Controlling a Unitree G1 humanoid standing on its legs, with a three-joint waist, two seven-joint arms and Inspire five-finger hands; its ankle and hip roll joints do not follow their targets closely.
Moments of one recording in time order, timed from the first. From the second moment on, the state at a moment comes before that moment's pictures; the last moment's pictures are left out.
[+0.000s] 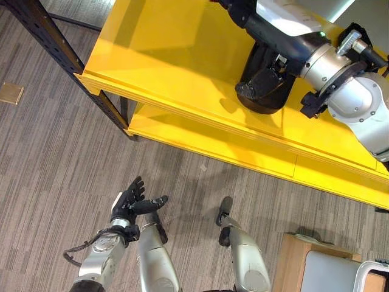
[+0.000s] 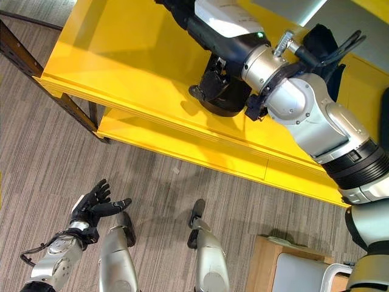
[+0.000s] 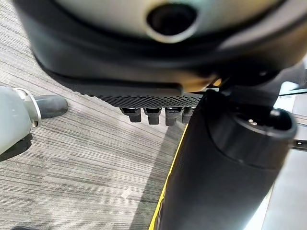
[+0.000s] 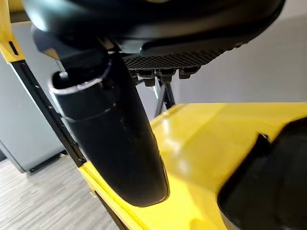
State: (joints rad) left arm 0.02 0.52 -0.11 0.31 -0.61 0.00 0.08; right arm -1.11 -1.06 0.65 0.01 -0.03 -0.03 0.05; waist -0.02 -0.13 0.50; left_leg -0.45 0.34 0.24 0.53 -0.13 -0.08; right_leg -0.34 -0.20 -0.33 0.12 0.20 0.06
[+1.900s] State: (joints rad) left arm 0.13 0.54 -0.02 -0.01 -0.17 -0.12 0.11; right arm 0.46 -0.82 -0.35 -0.23 0.29 -0.11 0.18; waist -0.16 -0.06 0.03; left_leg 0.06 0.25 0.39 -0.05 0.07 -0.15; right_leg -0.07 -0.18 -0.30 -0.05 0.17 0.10
